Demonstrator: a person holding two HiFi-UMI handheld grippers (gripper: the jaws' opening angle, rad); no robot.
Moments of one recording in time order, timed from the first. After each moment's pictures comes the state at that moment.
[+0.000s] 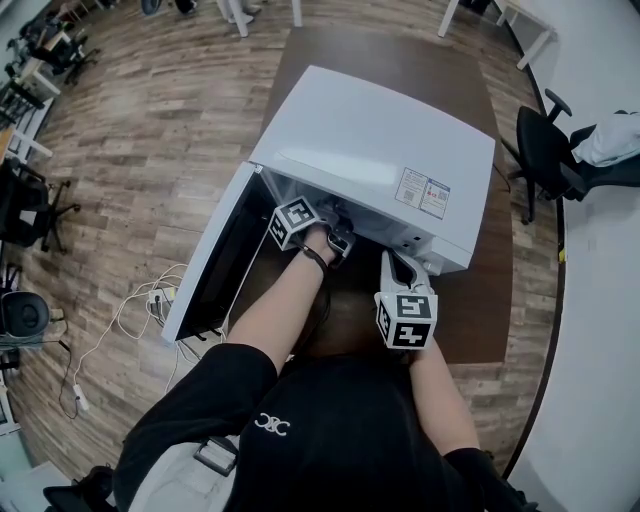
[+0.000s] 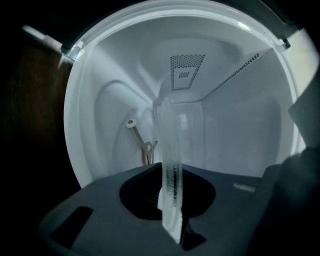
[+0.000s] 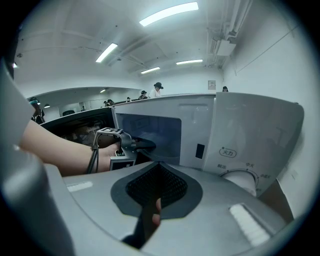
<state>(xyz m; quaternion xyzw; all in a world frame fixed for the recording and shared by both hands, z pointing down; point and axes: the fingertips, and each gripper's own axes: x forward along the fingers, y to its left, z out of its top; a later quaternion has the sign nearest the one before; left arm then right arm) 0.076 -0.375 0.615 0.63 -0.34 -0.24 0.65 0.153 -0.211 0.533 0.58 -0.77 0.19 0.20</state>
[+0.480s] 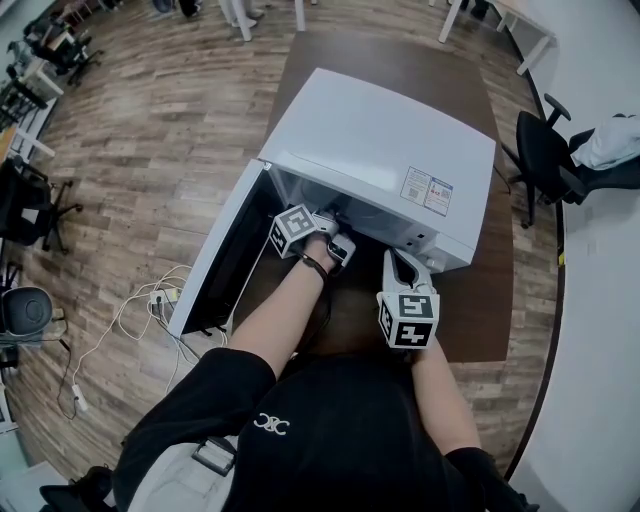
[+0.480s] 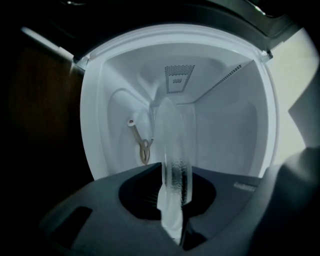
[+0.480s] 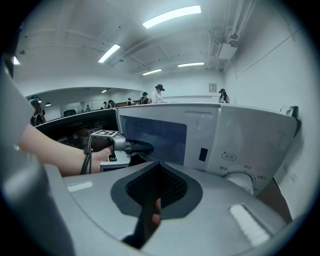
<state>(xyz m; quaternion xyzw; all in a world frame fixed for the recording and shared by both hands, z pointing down) 0.067 -0.352 0.599 0.64 -0.32 -0.26 0.65 0.146 -0.205 0.523 0.58 -0.77 0.18 0.20</state>
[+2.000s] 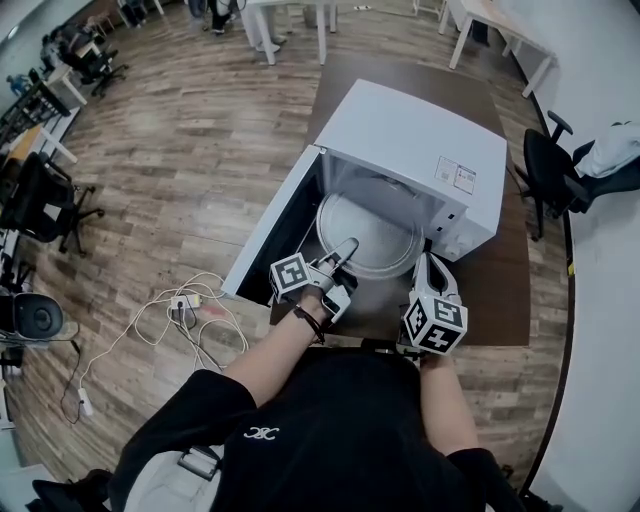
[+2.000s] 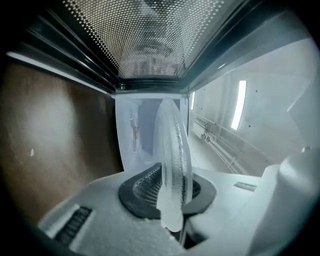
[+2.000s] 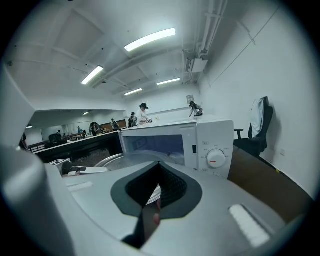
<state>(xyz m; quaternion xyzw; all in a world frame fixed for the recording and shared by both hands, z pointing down) -0.020 -0.175 0.533 0.68 -0.21 -0.29 0.64 0.124 -0.126 0.480 0.67 -0.72 0.18 0.07</state>
